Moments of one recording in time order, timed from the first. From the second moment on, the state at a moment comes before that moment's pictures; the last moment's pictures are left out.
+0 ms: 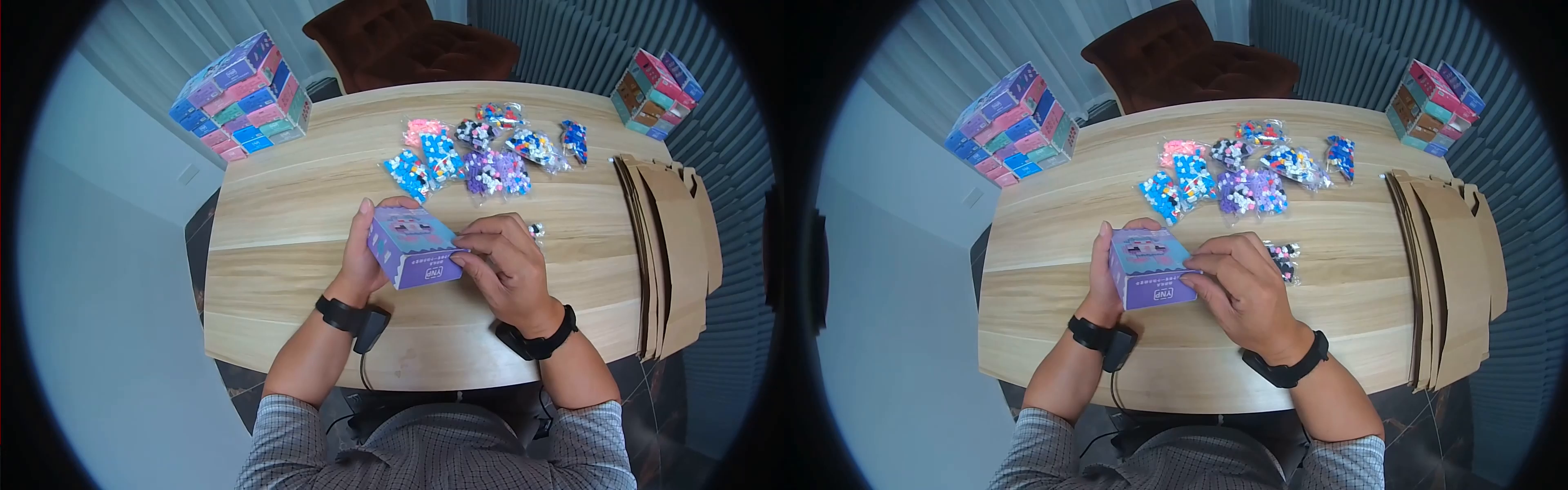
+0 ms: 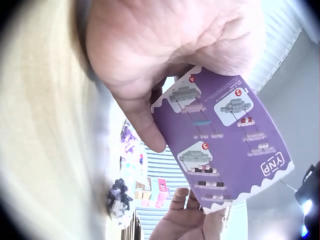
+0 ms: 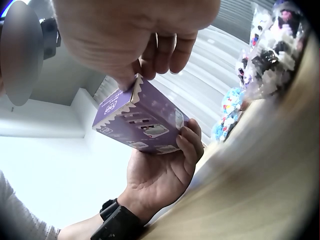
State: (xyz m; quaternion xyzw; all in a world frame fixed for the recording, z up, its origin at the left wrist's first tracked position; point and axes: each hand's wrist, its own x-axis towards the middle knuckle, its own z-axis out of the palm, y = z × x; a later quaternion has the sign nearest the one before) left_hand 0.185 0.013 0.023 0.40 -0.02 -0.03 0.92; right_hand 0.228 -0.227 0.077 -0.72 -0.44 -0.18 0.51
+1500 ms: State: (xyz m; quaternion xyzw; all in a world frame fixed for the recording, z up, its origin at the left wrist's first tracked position) left_hand 0.331 0.108 0.025 0.85 0.36 0.34 0.20; right_hand 0.243 -0.236 0.067 -0.76 -0.34 -0.17 0.52
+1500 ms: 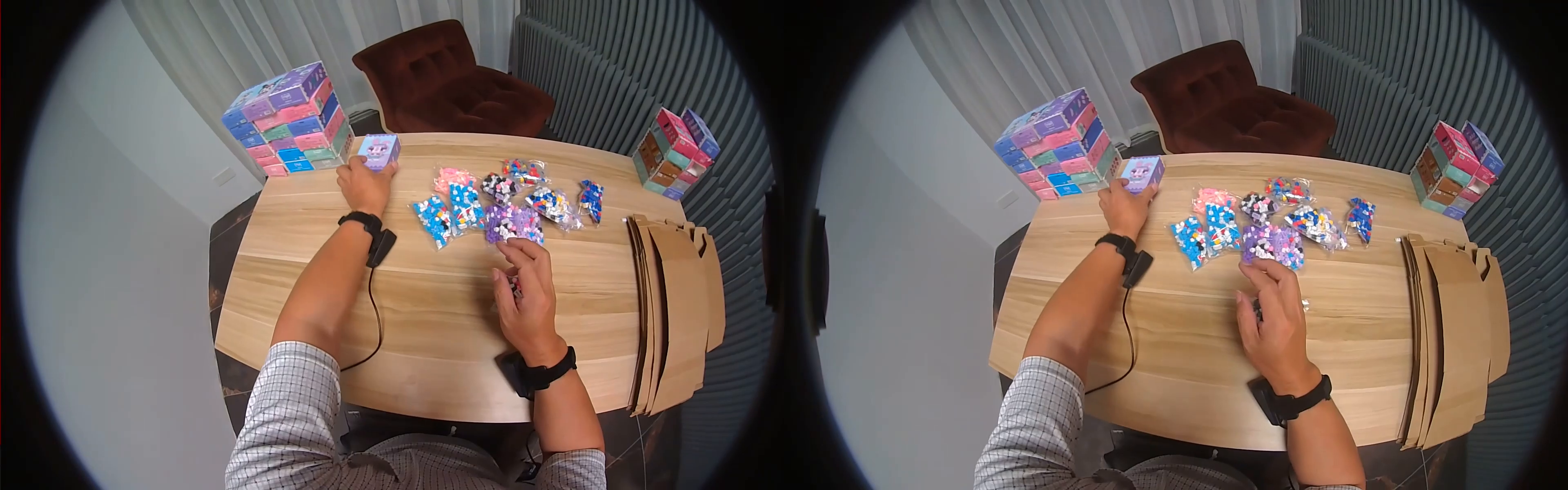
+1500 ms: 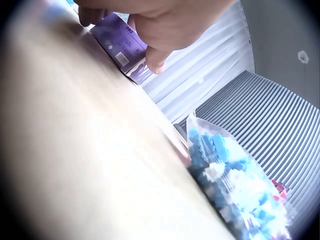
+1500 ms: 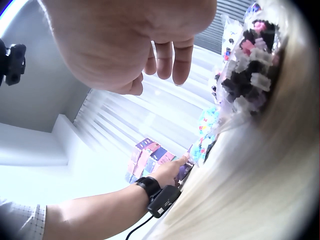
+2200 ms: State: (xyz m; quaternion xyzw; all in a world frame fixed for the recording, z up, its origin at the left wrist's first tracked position) left_hand 0.372 0.145 0.046 0.86 0.41 0.29 0.07; right_hand 0.245 -0.234 0.068 -0.77 -0.35 -0.16 0.51
